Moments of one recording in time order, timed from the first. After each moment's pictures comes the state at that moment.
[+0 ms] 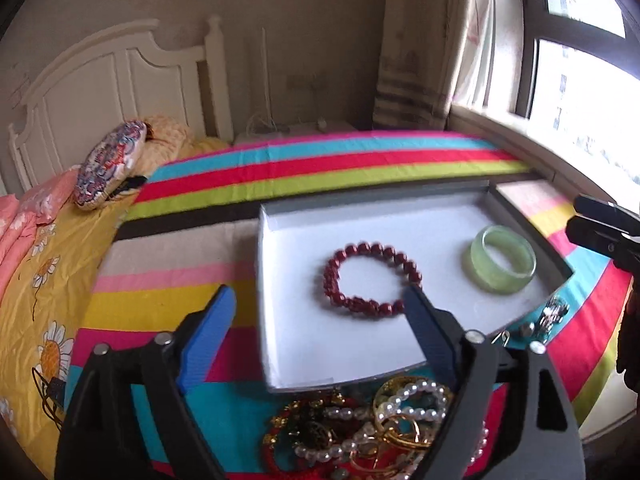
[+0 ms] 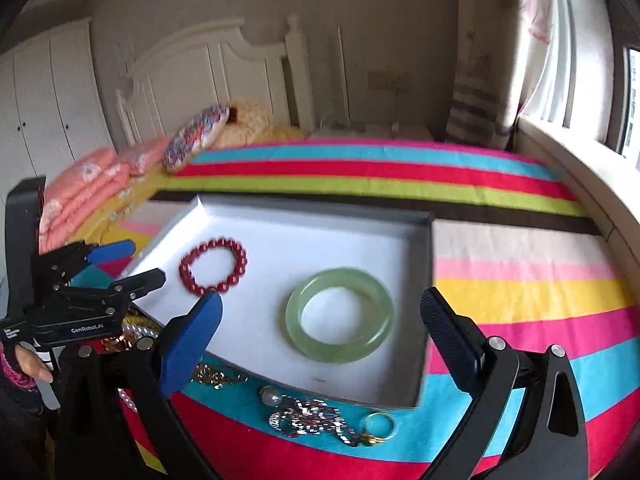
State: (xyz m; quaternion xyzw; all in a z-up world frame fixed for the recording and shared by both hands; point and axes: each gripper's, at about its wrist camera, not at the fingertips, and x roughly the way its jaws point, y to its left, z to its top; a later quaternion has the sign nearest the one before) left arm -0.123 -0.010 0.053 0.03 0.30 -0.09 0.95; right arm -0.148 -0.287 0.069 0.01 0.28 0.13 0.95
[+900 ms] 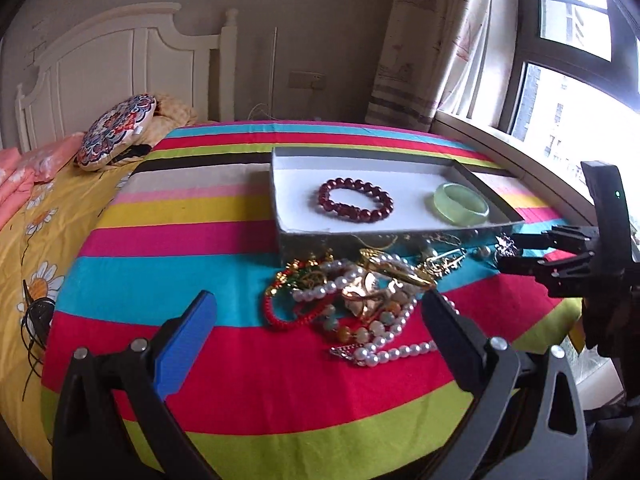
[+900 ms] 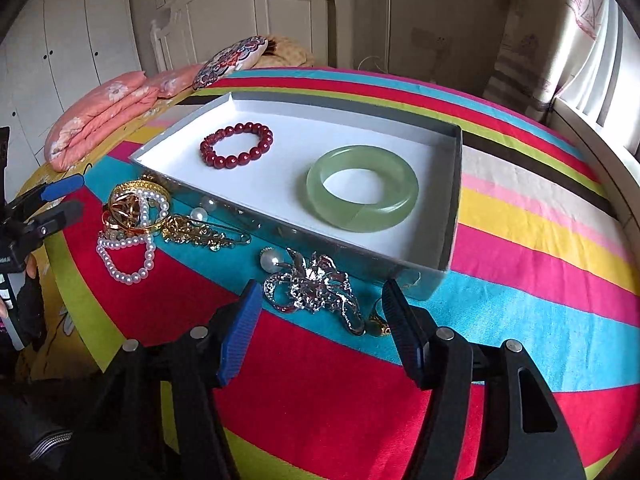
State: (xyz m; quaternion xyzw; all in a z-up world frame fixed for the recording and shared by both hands) left arm -0.208 0.015 0.014 -0.01 0.31 -0.12 0.94; right arm -0.157 -0.258 -0.002 -0.09 0.40 0.20 0.89
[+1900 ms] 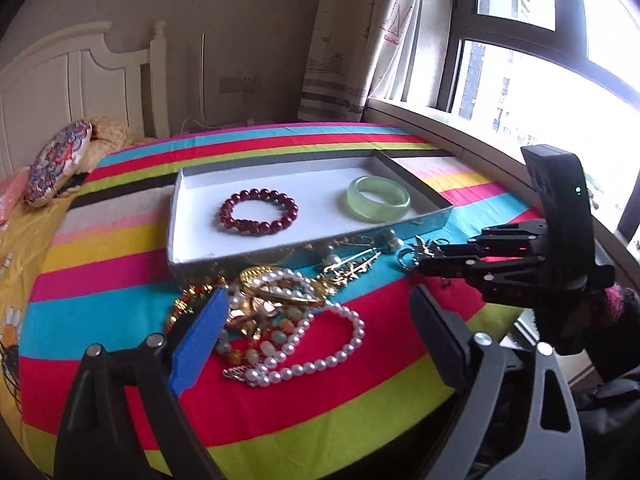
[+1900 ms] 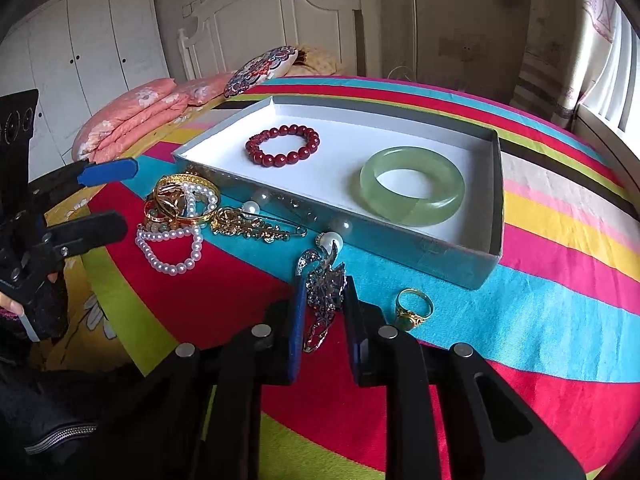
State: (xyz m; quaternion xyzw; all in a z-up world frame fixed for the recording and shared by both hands) left arm -0.210 -0.035 0.027 0.01 0.32 -0.23 0.92; right arm -0.177 -0.254 -0.003 -0.06 0.38 0.26 0.89
